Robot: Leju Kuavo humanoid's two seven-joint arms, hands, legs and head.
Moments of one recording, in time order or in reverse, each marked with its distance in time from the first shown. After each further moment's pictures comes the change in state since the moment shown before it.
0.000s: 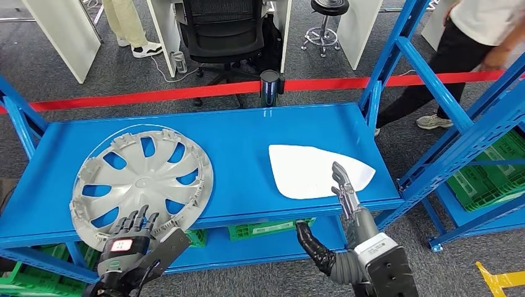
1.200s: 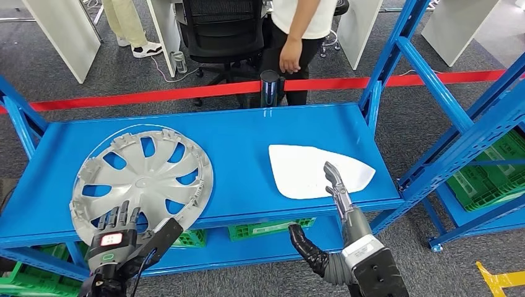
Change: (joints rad) left arm -0.007 -0.085 0.116 0.094 -0.187 -0.013 0.000; right arm -0.021 0.008 0.022 0.005 0.043 0.030 0.025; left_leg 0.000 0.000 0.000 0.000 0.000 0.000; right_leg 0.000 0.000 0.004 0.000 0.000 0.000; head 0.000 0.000
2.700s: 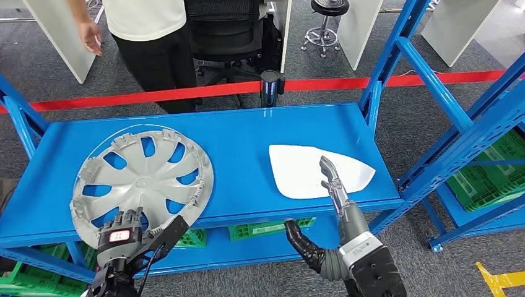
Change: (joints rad) left arm -0.052 -0.057 0.009 0.125 -0.064 -0.007 0.000; right arm -0.033 0.025 0.004 0.015 -0.011 0.017 -0.022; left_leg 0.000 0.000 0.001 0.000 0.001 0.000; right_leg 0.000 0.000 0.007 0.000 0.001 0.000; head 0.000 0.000
